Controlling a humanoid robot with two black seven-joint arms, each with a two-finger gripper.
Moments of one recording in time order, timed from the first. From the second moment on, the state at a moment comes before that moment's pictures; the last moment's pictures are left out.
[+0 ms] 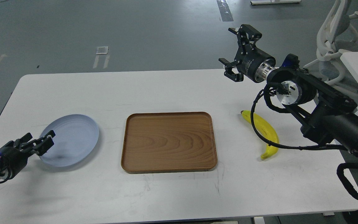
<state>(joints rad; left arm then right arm) -0.53 0.79 -0.01 -0.86 1.11 0.49 -0.42 0.91 -0.30 0.62 0.87 -0.14 0.10 0.02</state>
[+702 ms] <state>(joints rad) -0.49 0.75 -0.01 -0.78 1.11 0.47 -0.42 0.91 -0.31 0.62 0.87 -0.14 0.10 0.02</state>
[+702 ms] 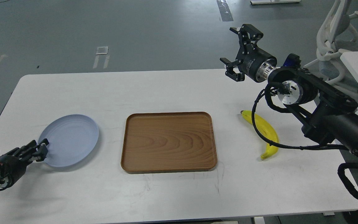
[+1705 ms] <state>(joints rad) -0.72 0.80 -0.03 -1.09 1.11 0.38 -0.49 0.92 -0.32 0.66 0.87 -0.14 0.10 0.02</state>
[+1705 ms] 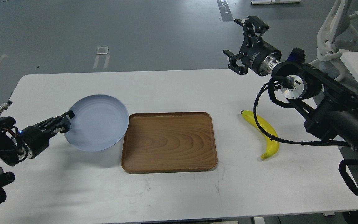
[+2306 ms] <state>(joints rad) -0.88 0.41 0.12 -0.99 1.12 0.29 -0.49 0.92 -0.33 0.68 0.87 -0.14 0.10 0.02</state>
